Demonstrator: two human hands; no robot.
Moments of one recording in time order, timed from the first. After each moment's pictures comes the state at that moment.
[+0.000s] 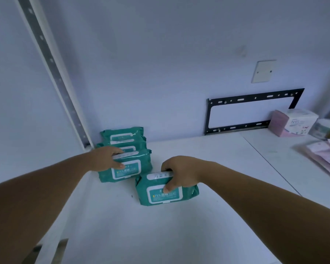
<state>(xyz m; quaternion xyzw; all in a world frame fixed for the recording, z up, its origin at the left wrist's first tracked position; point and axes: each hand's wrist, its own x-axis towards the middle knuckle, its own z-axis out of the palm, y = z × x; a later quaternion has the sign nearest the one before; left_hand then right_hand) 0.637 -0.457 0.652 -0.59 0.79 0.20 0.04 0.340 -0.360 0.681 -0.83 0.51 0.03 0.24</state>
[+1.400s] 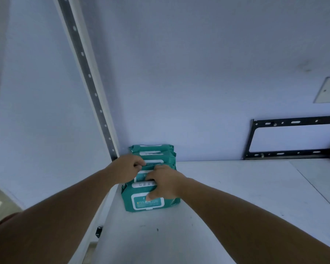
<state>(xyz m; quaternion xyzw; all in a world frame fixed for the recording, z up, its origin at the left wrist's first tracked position) 0.661 -0.507 0.640 -0.63 0.77 0.12 -0.06 0.463 -0.476 0.639 -0.88 0.44 0.00 0.18</state>
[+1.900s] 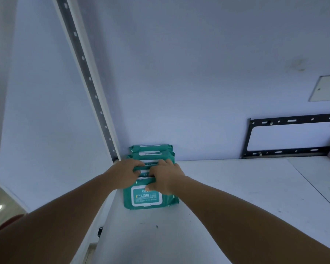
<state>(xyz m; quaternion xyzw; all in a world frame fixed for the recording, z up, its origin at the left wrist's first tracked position) 0.650 -0.480 0.644 -0.64 0.77 0.10 0.00 0.464 -0.471 0.642 -0.86 0.50 -0.01 0.10</state>
